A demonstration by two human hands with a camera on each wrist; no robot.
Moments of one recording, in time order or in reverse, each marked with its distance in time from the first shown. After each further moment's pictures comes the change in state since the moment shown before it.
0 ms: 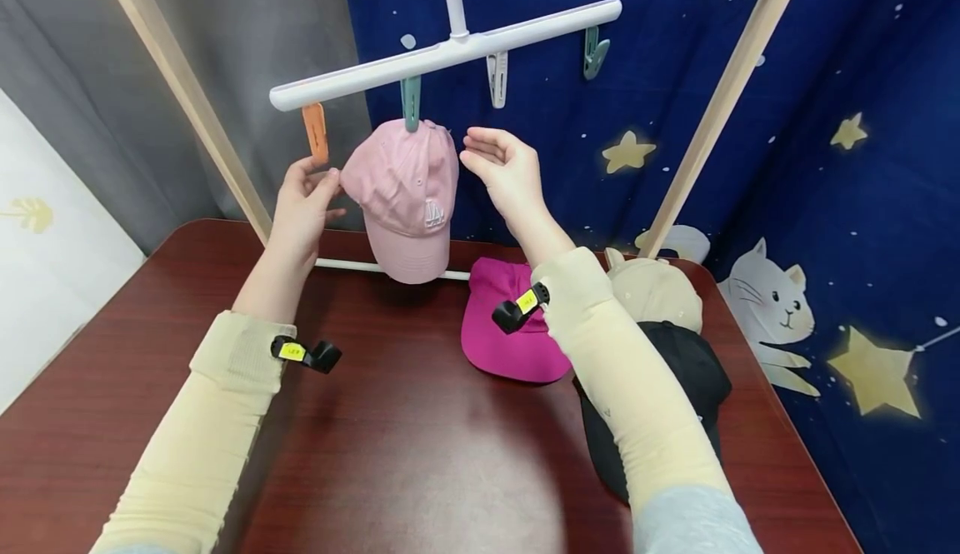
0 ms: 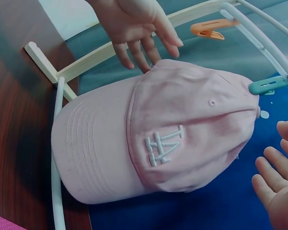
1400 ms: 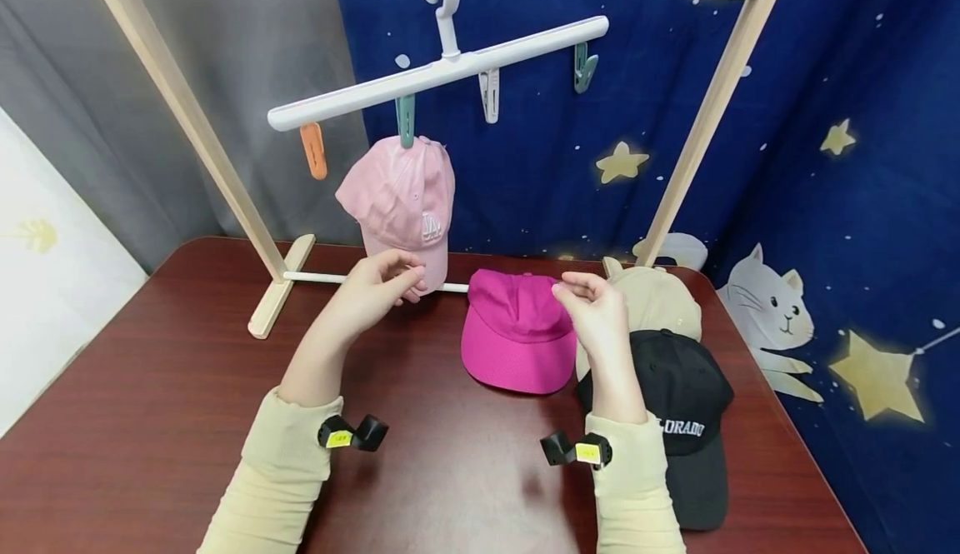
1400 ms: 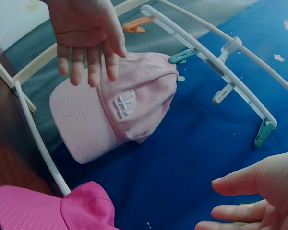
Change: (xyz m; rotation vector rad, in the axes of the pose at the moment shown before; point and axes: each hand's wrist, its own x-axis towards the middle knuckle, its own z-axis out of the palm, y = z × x) left_hand -0.082 0.000 0.051 0.383 -0.437 0.022; right_hand -0.138 0.030 -0.096 -0.355 0.159 0.337
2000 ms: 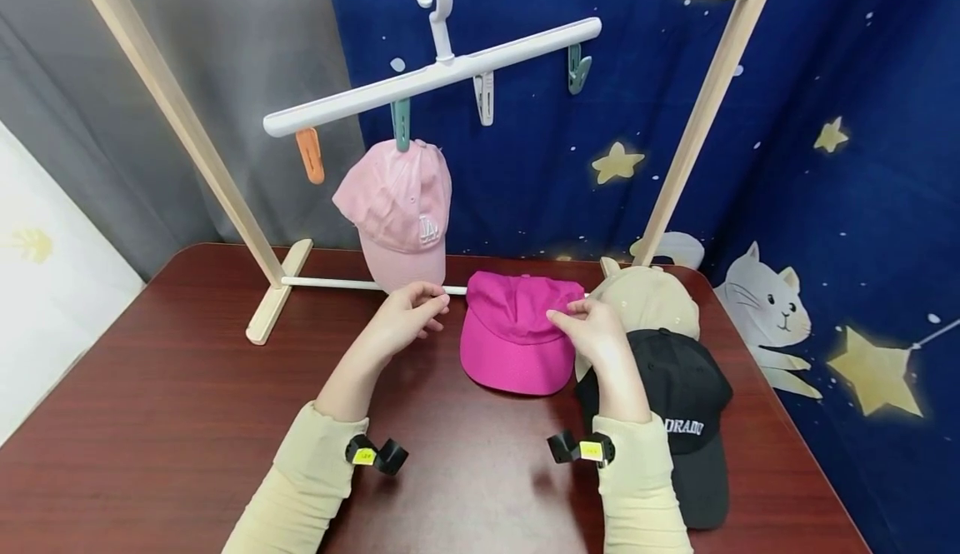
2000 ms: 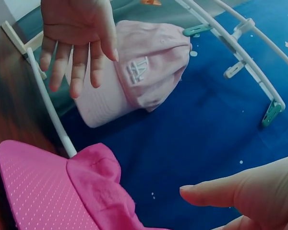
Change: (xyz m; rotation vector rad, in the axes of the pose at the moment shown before) left_hand 0.001 -0.026 0.046 -0.026 -0.028 -0.131; right_hand 0.003 0.023 -0.008 -0.281 -0.200 0.172
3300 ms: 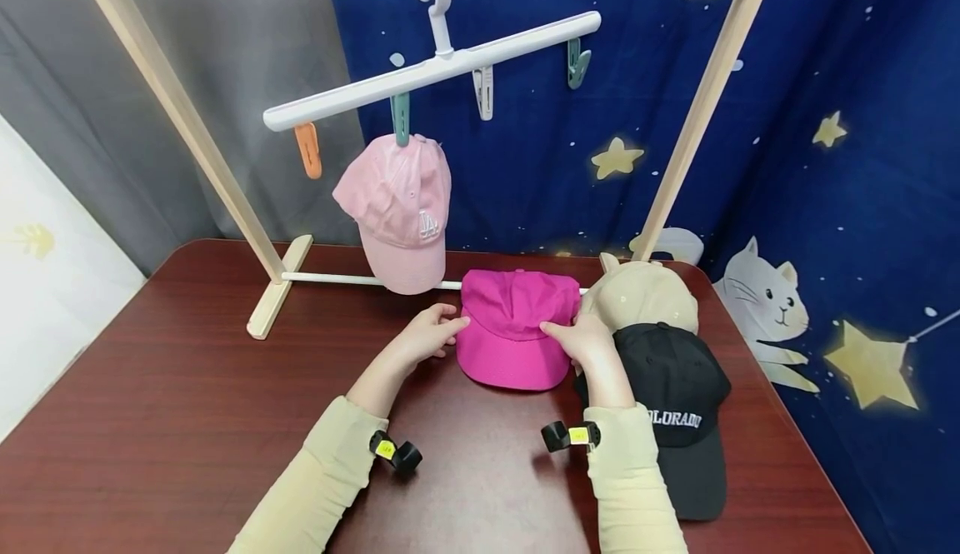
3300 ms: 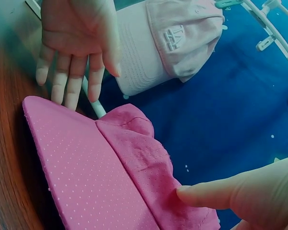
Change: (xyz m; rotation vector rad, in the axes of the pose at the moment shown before) left_hand 0.014 -0.041 0.038 -0.038 -0.113 -0.214; right_hand 0.019 0.028 0.017 -0.260 -0.039 0.092
